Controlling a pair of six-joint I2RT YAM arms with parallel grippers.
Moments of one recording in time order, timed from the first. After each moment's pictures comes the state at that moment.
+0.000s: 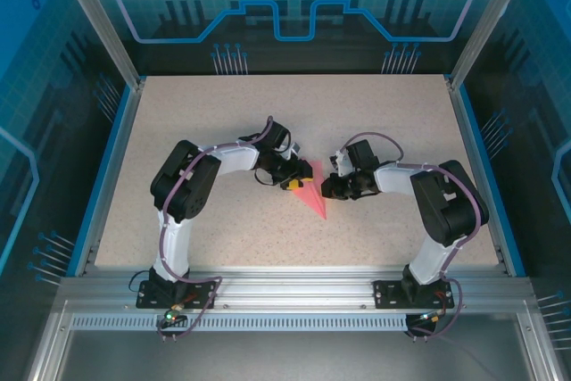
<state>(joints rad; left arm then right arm) -0.51 2.08 1.30 -0.32 0.68 -0.80 0.36 1.74 0.80 -0.17 -0.55 0.39</state>
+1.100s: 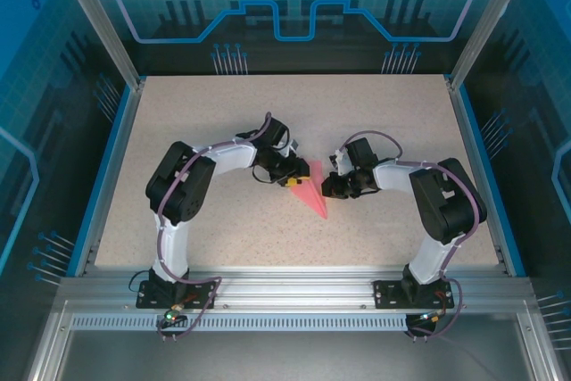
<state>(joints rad) -0.50 2.03 1.32 -0.39 0.65 -0.76 0.36 1.76 0.83 -0.22 -0.53 0.38</state>
